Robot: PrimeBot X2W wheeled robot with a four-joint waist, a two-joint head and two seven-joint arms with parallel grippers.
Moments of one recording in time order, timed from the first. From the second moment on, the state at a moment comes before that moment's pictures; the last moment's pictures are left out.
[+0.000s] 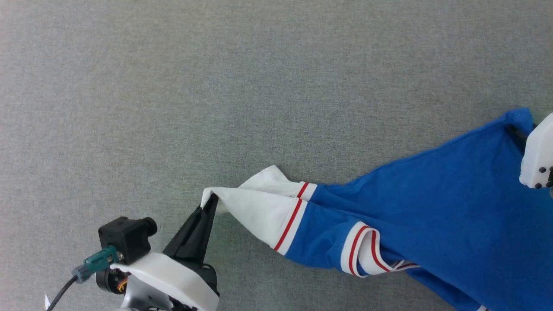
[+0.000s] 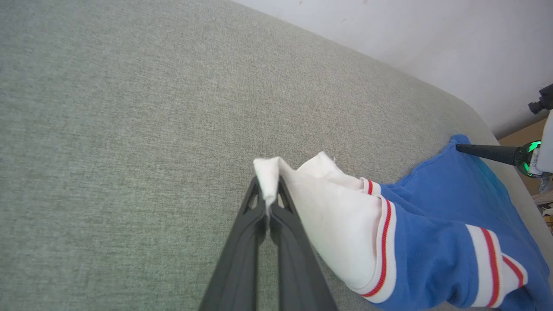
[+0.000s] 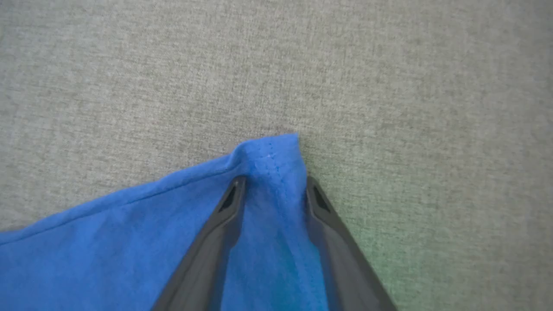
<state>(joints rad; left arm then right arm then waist) -0.02 0.48 -0.47 -0.37 -0.75 0.27 0.04 -0.46 -0.37 -0.10 0.18 0.33 0.13 0.81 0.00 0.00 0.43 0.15</state>
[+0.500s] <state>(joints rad) -0.19 0.51 -0.37 -0.29 -0.71 0.26 -0.01 -0.47 -0.28 -0.13 0.13 0.34 0.13 0.59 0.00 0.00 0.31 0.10</state>
